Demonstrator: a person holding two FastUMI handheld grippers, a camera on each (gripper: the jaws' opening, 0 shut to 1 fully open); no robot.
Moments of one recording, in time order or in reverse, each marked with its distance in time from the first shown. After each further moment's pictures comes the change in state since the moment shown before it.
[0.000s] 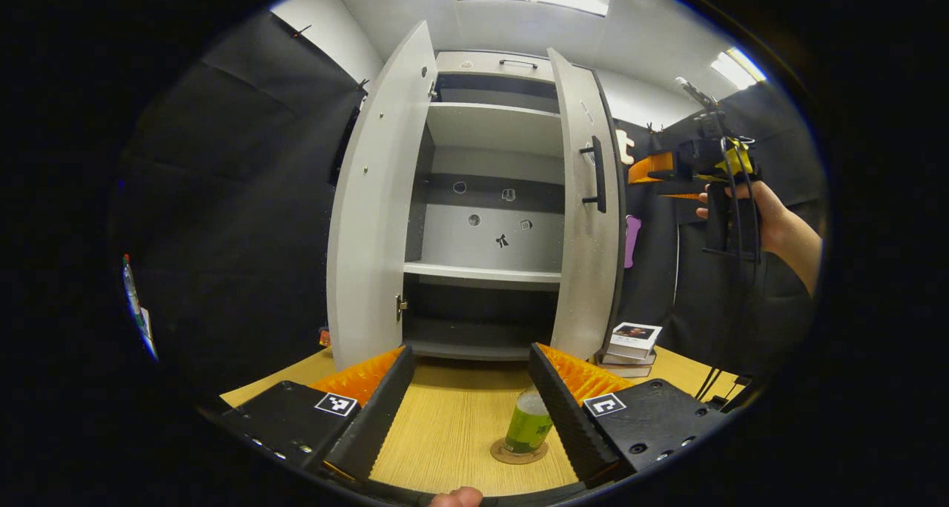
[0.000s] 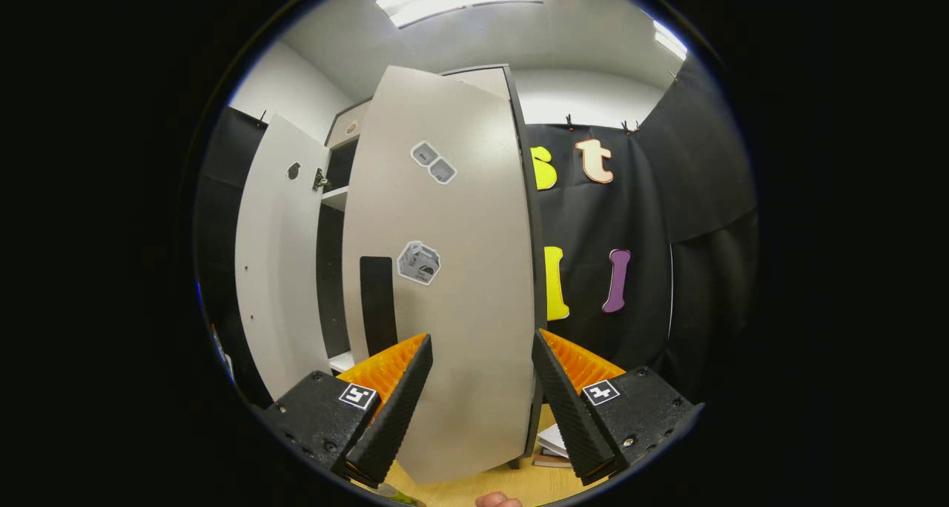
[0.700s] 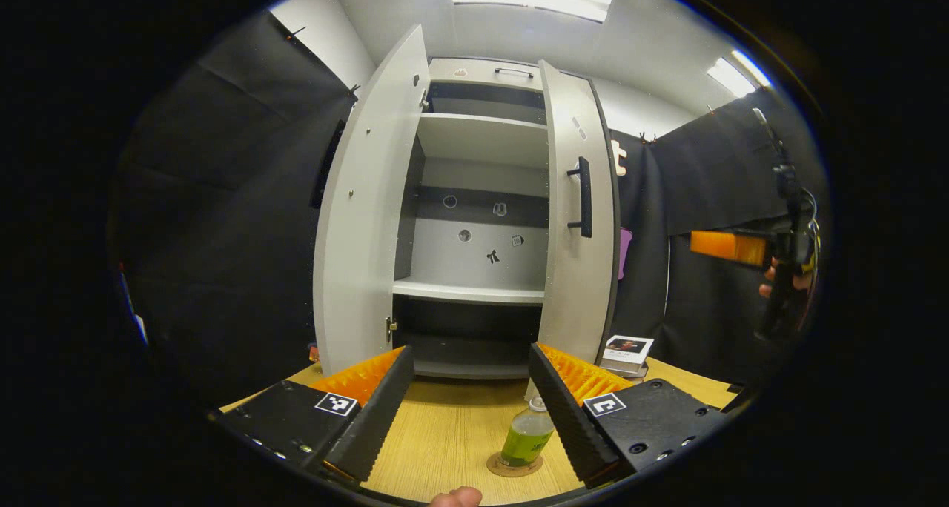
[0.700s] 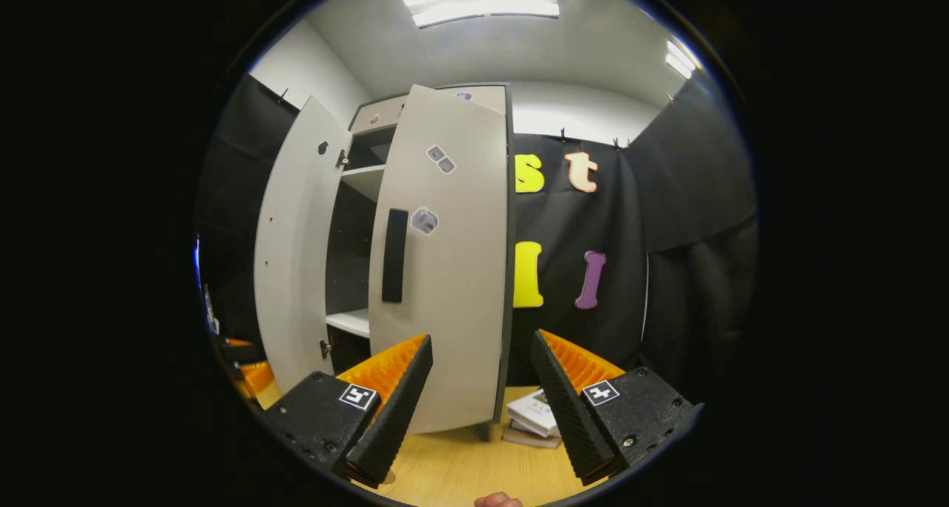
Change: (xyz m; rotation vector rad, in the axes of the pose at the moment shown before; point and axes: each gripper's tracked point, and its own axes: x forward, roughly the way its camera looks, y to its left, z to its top) left arm 0.018 0.000 0.039 0.004 -0.050 -0.050; right arm -0.115 -0.020 -0.078 -0.105 -0.017 -0.087
